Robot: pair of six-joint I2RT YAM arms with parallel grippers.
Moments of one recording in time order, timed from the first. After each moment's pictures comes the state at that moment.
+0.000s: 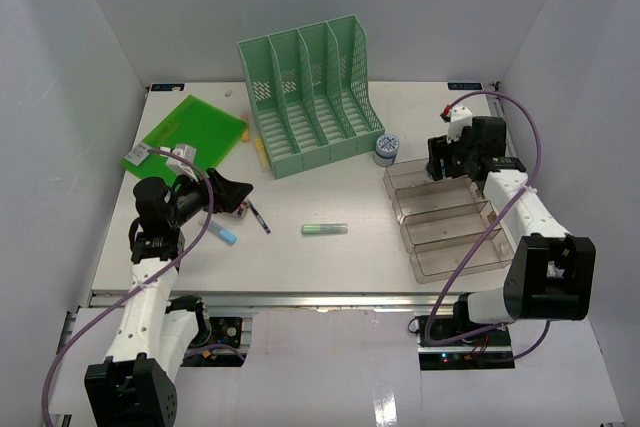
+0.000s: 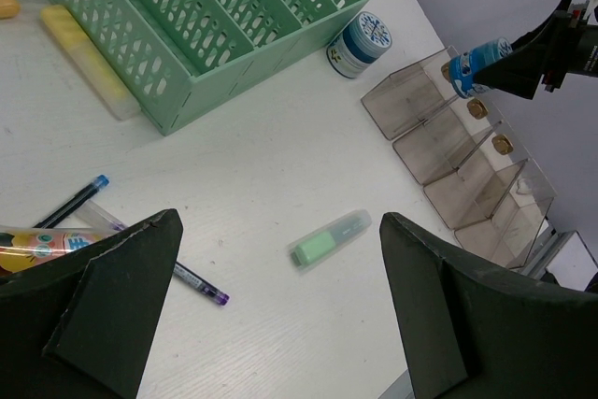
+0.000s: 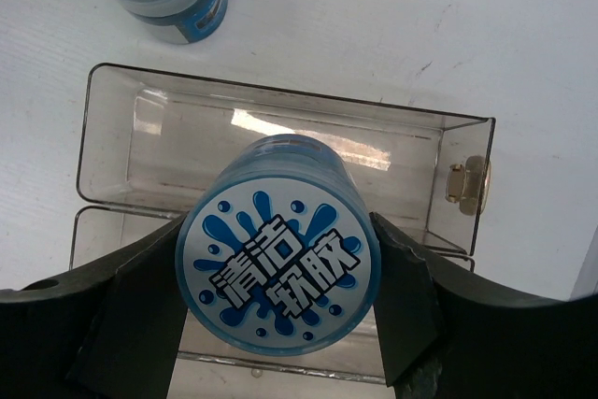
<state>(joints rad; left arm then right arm) 0.10 0.79 0.51 0.08 0.73 -0.39 0.03 1.38 0.98 -0.32 -0.25 -0.26</state>
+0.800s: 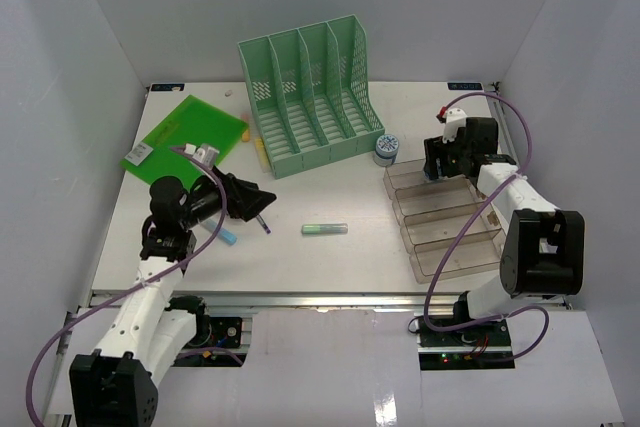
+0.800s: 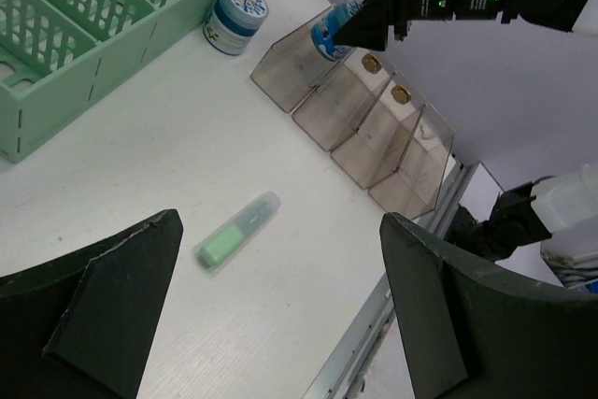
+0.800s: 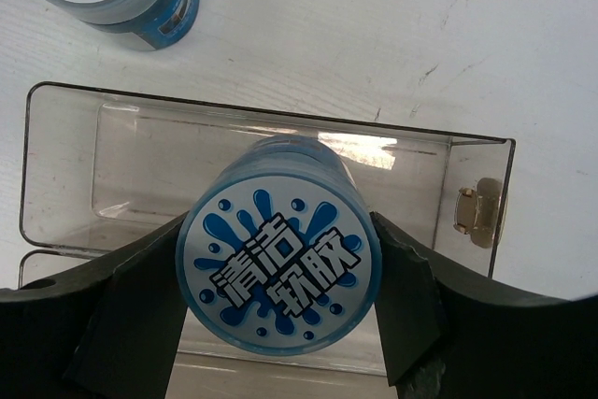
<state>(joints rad) -0.09 0.81 0.49 0.21 0.82 -0.49 0.02 1.51 0.98 -0.22 -0.24 -0.26</state>
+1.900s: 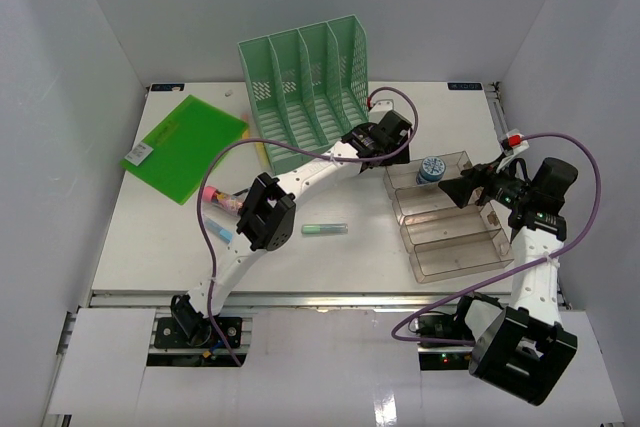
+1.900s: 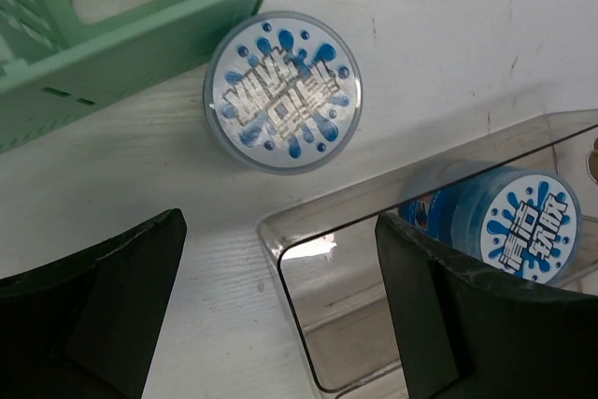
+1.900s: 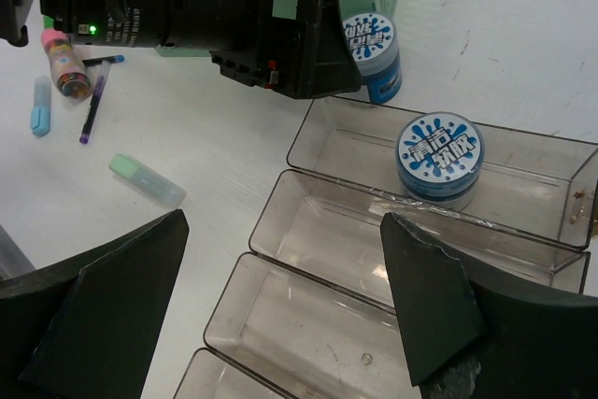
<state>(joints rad) -0.88 2.50 2.36 -0.64 -0.37 -0.71 -0.40 0.96 0.70 -0.20 -1.08 -0.14</state>
